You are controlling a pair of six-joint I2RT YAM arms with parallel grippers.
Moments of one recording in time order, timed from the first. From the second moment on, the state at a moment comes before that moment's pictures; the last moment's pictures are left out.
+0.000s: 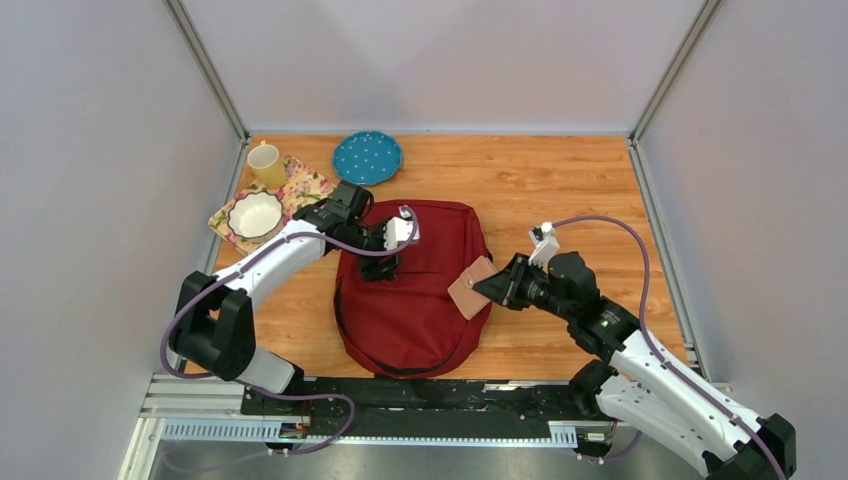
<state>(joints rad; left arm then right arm) -0.45 1.48 1.07 -0.68 0.62 0.86 0.67 0.70 0.52 -0.20 -0.20 0.88</state>
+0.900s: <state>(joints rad) -0.52 1.51 1.04 -0.50 0.51 0.59 0.67 0.69 0.51 -0.19 -0.20 0.88</state>
